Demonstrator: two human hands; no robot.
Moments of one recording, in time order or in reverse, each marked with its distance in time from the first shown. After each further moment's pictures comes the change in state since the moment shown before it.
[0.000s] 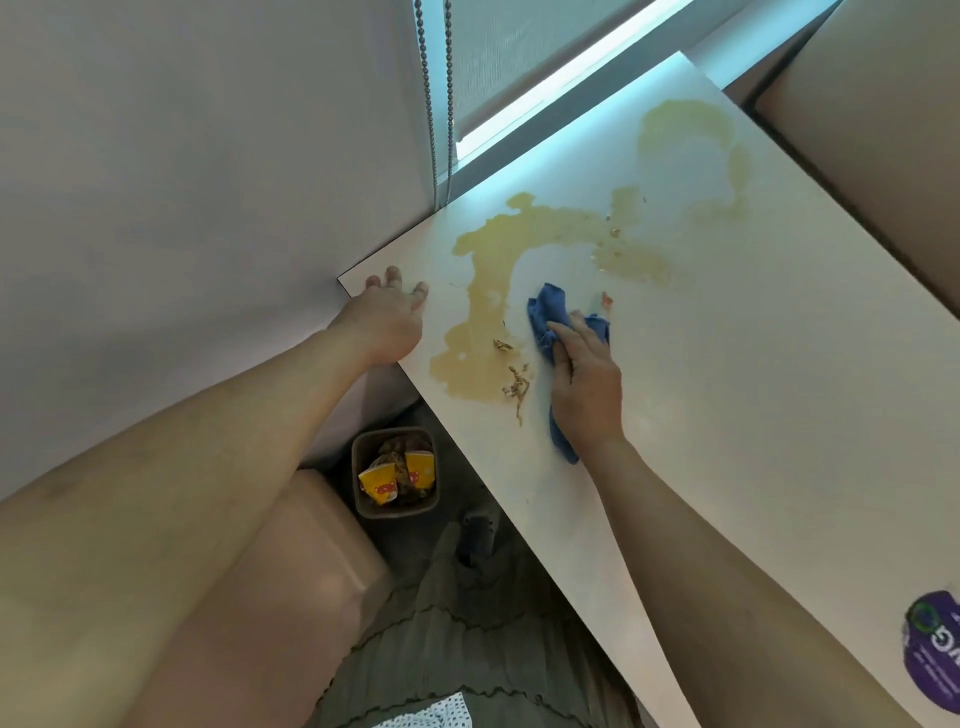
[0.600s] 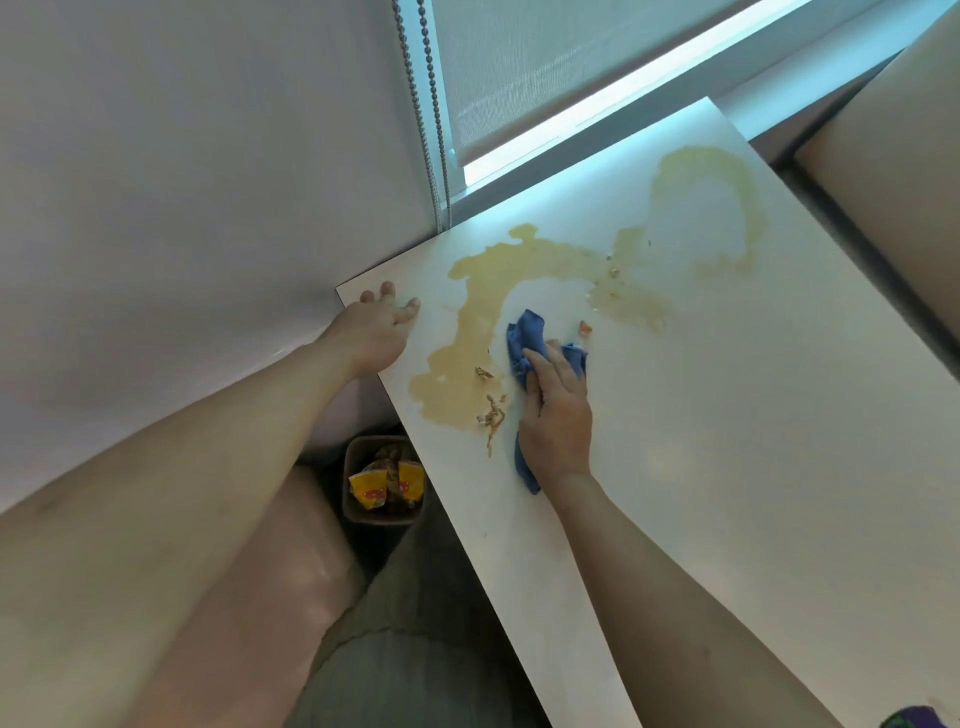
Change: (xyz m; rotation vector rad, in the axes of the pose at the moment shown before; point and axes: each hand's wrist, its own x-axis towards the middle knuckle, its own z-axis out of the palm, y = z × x) left_hand 0.002 0.010 0.002 -0.213 0.044 -0.104; right_hand 0.011 0.008 0.003 0.116 -0.075 -0.016
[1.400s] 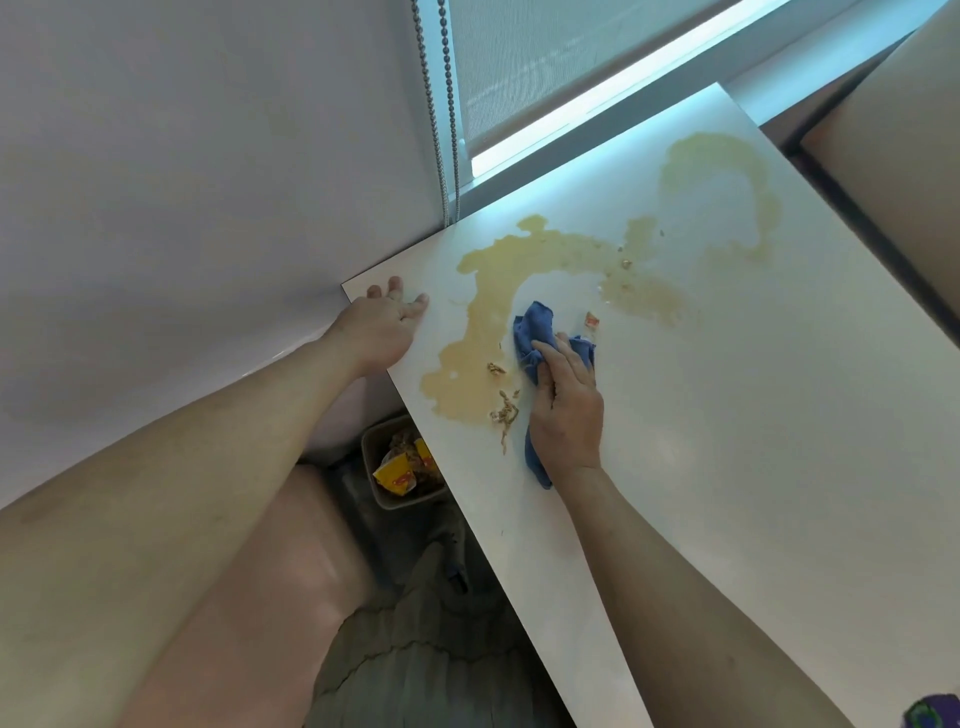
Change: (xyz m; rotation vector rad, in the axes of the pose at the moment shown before) left_hand 0.004 -0.006 -0.003 0.001 -0.004 0.037; right_hand 0.006 -0.006 0.006 0.026 0.064 -0.024
